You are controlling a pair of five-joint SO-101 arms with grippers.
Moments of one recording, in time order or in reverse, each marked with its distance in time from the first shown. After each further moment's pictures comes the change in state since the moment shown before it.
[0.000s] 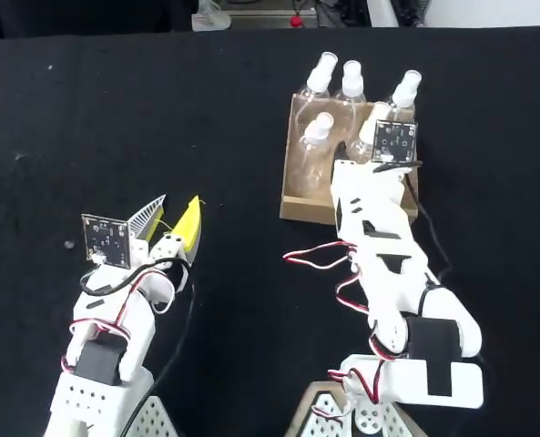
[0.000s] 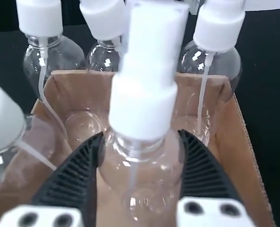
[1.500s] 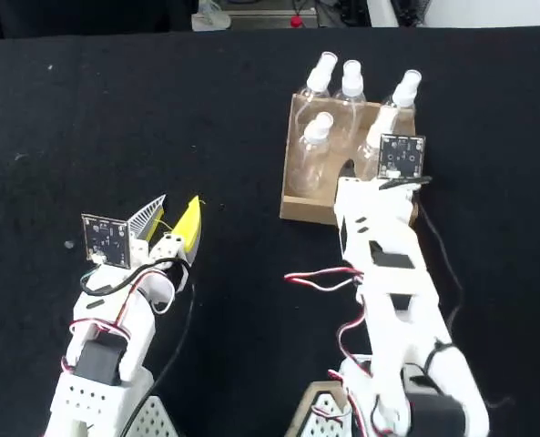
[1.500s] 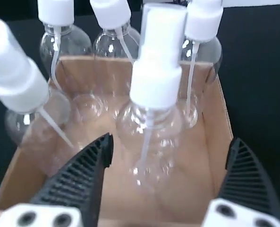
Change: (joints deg) left arm 0.0 0.0 0.0 0.0 0.0; right arm 0.2 -25.0 10.0 17.3 0.1
